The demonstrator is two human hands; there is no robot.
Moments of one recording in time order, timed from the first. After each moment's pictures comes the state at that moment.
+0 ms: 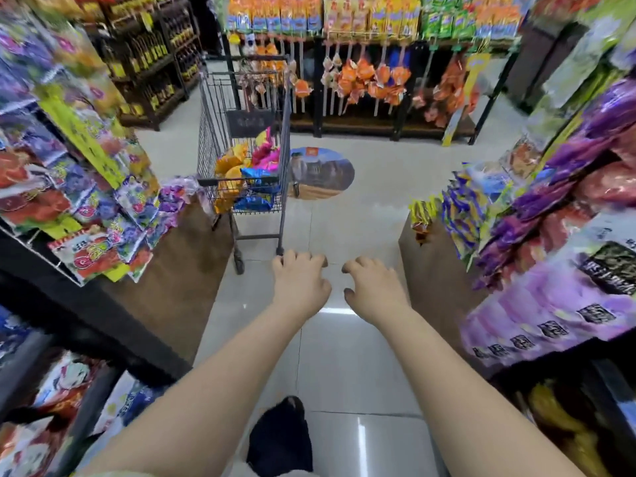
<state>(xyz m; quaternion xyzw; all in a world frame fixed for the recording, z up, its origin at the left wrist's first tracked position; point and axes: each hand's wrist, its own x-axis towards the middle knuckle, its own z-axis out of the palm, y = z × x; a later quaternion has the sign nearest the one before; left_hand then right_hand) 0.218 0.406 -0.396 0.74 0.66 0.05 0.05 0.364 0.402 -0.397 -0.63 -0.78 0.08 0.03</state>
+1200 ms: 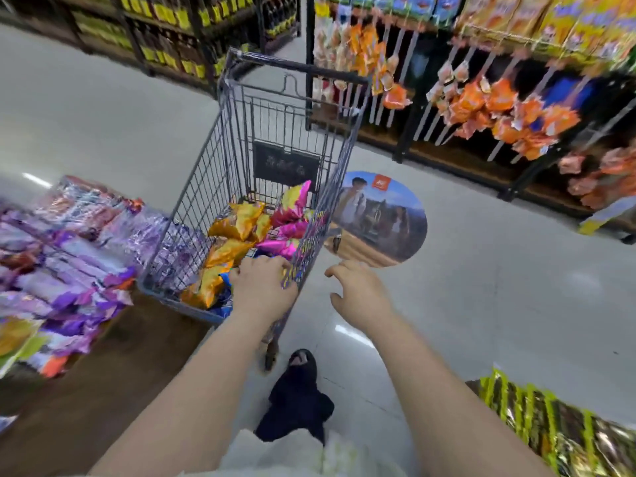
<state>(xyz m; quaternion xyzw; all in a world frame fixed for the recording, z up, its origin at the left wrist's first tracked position) 0.128 1.142 -0.445 0.50 0.85 0.11 0.13 0.299 1.216 -0.446 -0.43 -0.88 0.18 0.00</state>
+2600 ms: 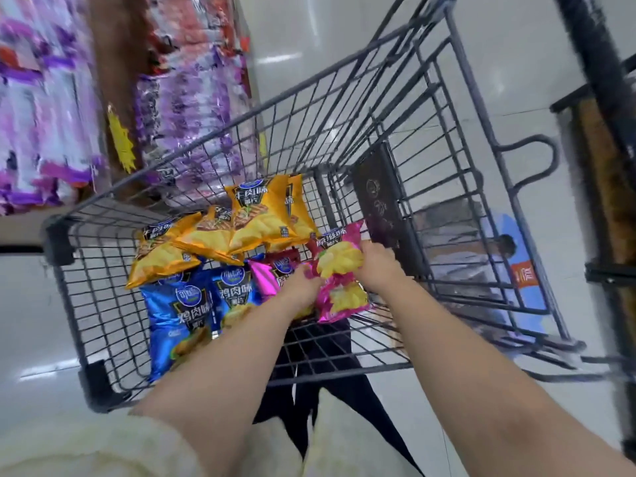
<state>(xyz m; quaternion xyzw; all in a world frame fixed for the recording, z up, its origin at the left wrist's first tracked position) -0.026 1.546 -0.676 -0.21 0.76 0.35 0.51 -0.027 1.710 -0.673 -0.18 -0.88 0.18 -0.41</state>
